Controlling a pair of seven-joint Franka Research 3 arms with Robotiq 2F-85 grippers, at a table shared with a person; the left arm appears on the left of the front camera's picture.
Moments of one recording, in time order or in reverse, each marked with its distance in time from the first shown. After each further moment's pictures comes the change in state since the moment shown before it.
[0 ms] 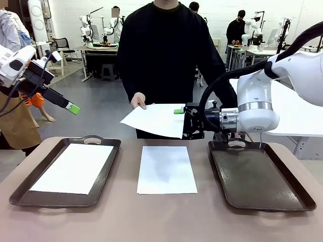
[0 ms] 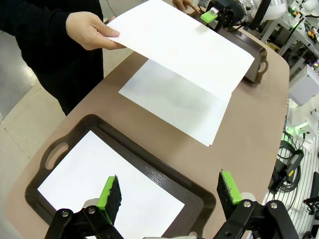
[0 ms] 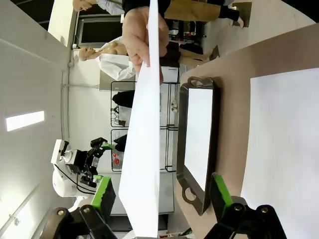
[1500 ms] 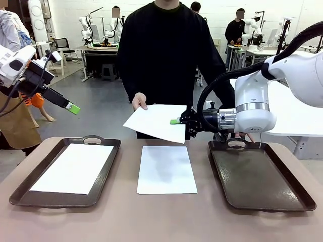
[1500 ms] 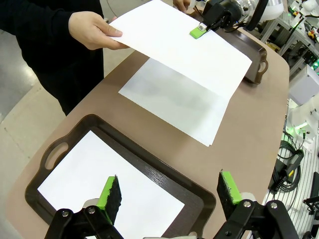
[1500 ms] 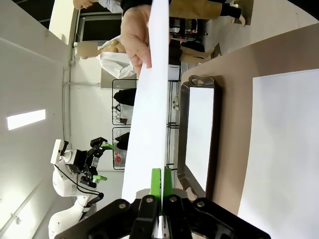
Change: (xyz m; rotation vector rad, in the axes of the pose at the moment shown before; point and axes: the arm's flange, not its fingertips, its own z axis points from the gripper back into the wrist) left arm 0.000 0.000 0.000 0.000 0.000 0.000; right arm 0.002 -0.004 -0.007 0.007 0.013 -0.005
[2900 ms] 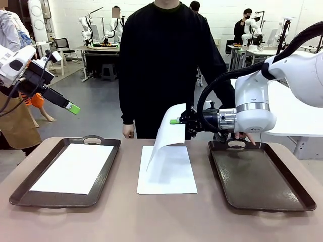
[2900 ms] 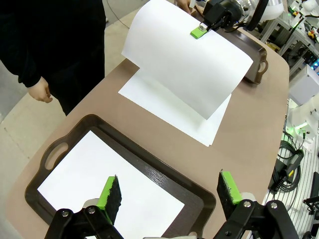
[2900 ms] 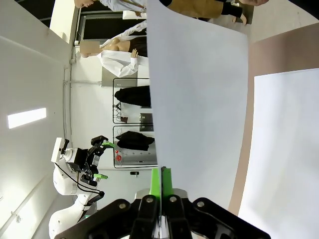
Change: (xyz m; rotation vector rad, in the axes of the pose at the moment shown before) left arm 0.000 0.000 0.000 0.000 0.000 0.000; right arm -0.001 0.001 0.000 0.005 0.008 0.003
